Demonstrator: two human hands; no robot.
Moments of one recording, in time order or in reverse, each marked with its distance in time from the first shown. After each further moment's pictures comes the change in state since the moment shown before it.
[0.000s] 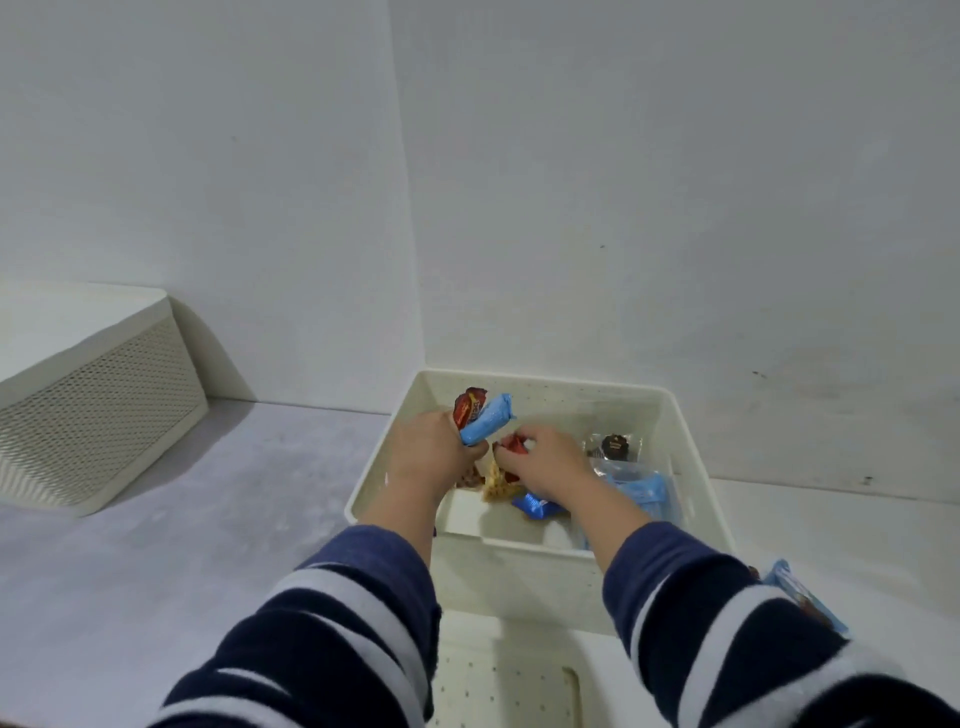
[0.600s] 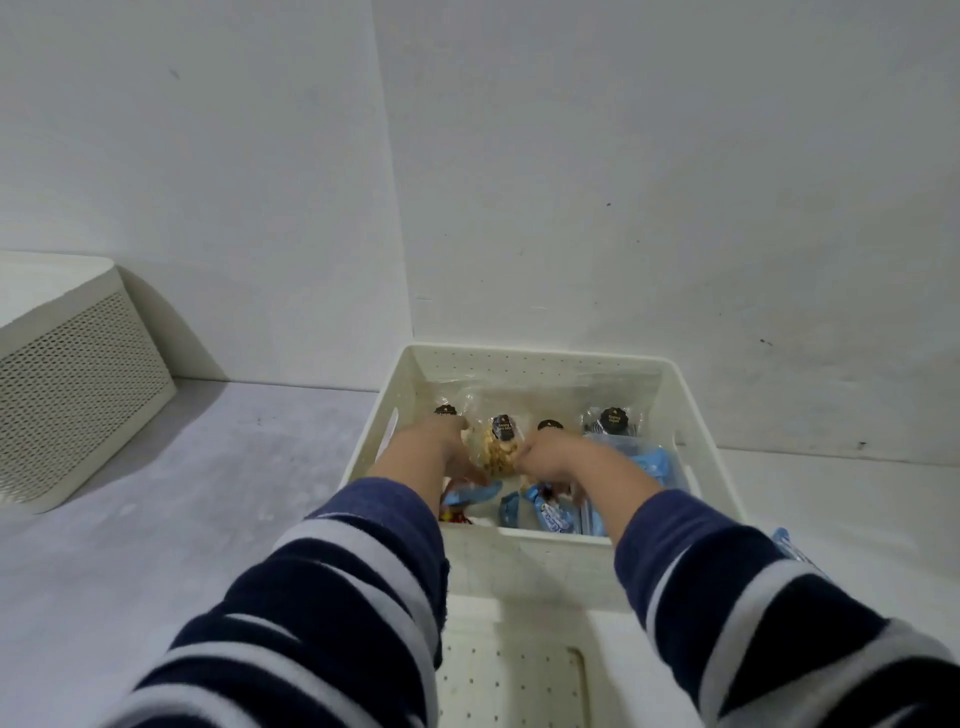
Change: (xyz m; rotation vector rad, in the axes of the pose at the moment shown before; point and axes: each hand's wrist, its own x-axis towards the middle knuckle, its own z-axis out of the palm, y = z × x) left_hand 0.037 -0.006 0.027 0.111 -0.569 -0.031; right_hand 0.018 -0.007 0.000 -0.401 -0.439 0.201
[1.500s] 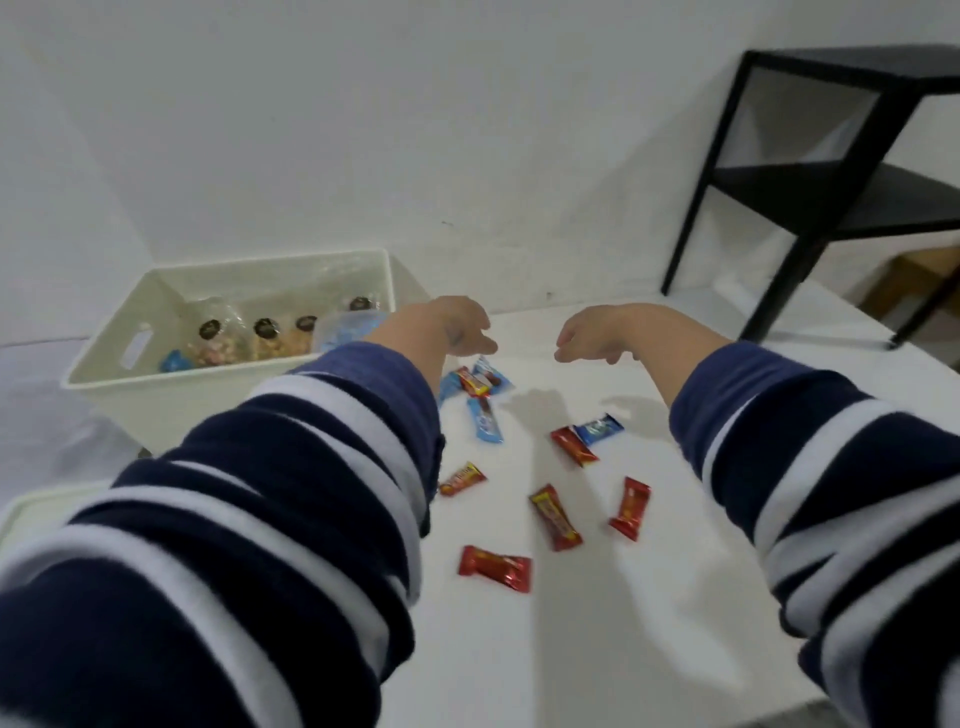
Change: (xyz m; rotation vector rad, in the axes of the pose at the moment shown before) left_hand -0.218 0.297 0.115 0.310 0.061 0.464; right_hand -0.322 0.286 -0.009 -0.153 0.151 0.326
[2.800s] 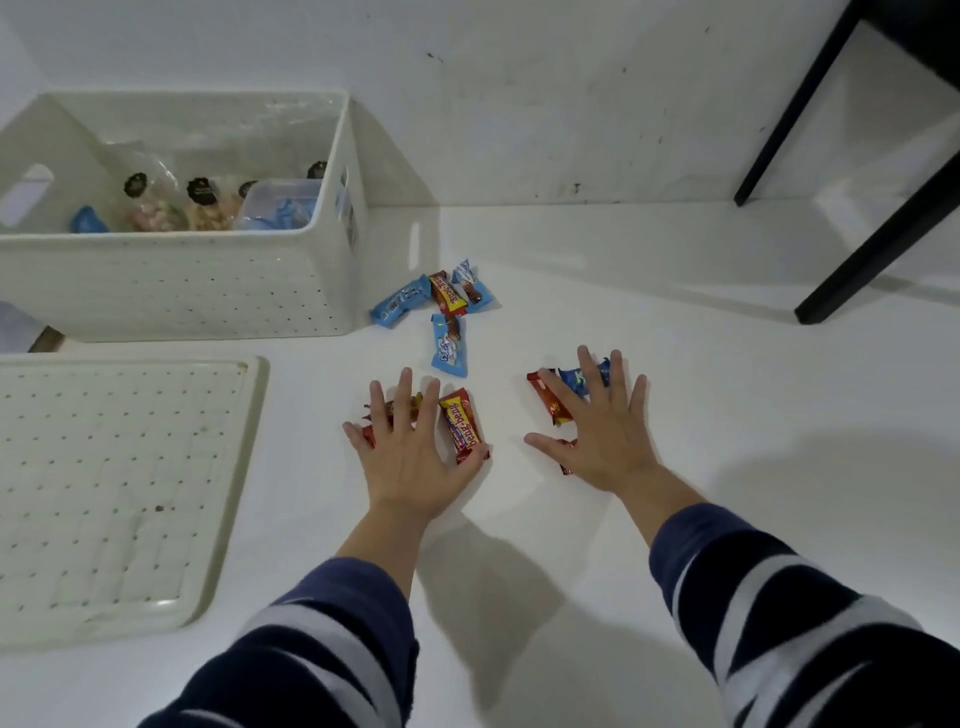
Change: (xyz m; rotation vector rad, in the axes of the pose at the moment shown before) left_hand 0.020 0.024 0.275 -0.075 0.229 -0.432; right_hand 0.135 0.108 0.243 -0.055 0.349 -0.220
